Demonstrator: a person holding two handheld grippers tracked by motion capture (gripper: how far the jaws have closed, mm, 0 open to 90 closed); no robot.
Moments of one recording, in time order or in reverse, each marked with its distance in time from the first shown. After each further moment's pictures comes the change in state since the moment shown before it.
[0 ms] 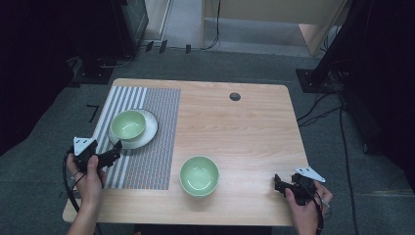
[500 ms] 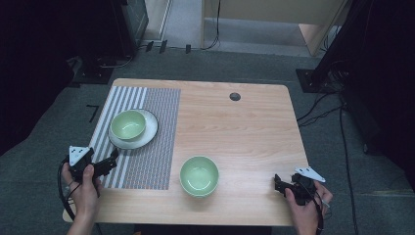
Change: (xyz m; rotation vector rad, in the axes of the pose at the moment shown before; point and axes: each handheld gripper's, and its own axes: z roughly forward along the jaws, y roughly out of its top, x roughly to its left) left arm 0.008 -0.019 -0.015 0.008 0.004 0.001; right arm 0.000 0.000 0.000 0.000 0.000 0.000
